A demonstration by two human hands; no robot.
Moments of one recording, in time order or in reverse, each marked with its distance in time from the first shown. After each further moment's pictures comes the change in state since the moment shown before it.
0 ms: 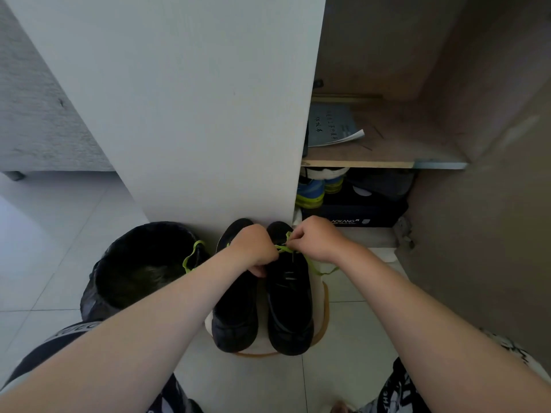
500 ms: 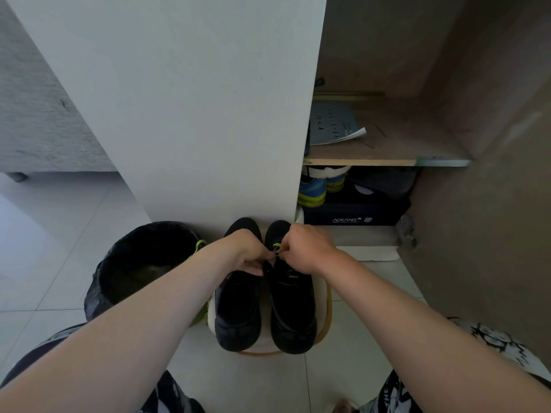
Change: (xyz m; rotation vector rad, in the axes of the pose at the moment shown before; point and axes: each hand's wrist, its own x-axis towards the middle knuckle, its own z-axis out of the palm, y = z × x) left_hand 0.016 -0.025 0.001 -0.536 -0.219 -0.141; right_hand -0.006 -0.018 0.025 -0.374 0.028 -0.074
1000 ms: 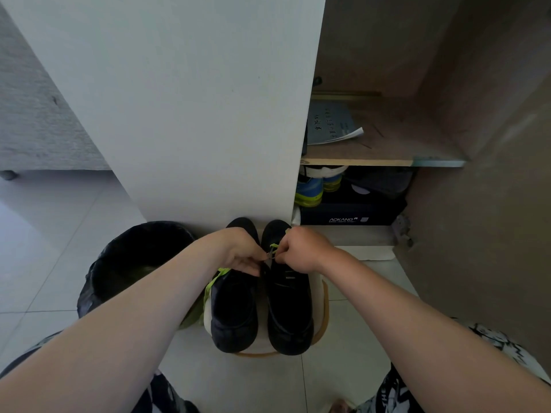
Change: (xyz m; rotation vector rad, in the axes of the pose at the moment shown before) left_hand 0.001 -0.001 -0.014 -0.038 -0.106 -0.010; right_hand 0.002 0.004 -0.001 0.143 -0.121 0.018
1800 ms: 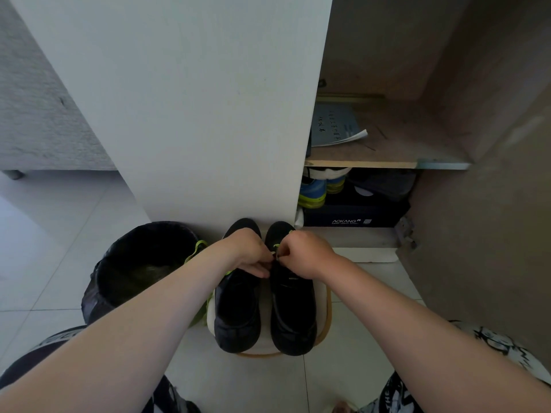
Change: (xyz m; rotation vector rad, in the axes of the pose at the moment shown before) left_hand -0.004 -0.001 0.009 0.113 0.093 0.115; right_hand -0.004 -0.006 0.007 -0.046 0.068 -0.032
